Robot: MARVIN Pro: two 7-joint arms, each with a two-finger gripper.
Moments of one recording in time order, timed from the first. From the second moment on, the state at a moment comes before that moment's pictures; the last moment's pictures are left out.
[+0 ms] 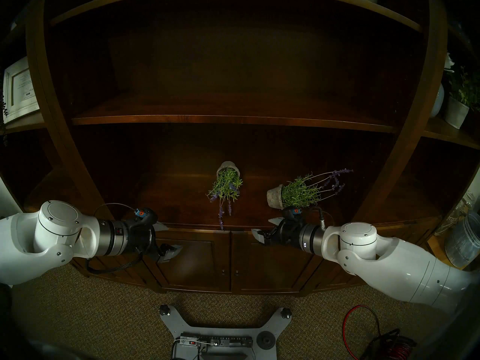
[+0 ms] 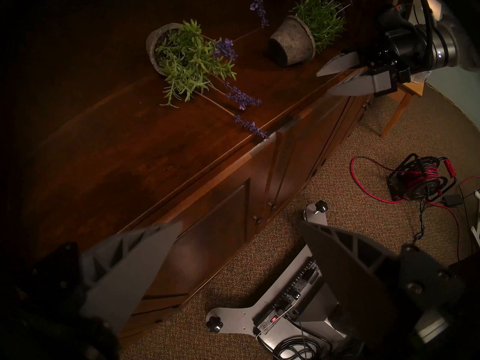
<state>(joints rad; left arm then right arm) 1.98 -0.21 -1.50 -2.31 -1.04 0.58 -0.02 -1.50 -0.39 0.91 -1.93 1.13 0.20 0.12</state>
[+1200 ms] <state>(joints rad) 1.98 -0.21 -1.50 -2.31 -1.04 0.58 -0.02 -1.37 -0.38 1.05 -1.95 1.37 0.47 -0.05</state>
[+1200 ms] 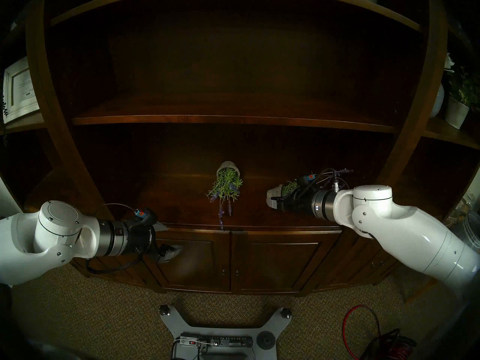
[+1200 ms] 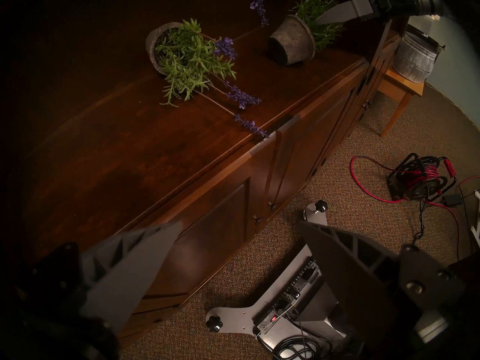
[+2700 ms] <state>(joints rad) 1.98 -0.21 -1.50 -2.31 -1.04 0.58 -0.02 -1.30 -0.52 1.00 -1.95 1.33 0.59 -0.22</state>
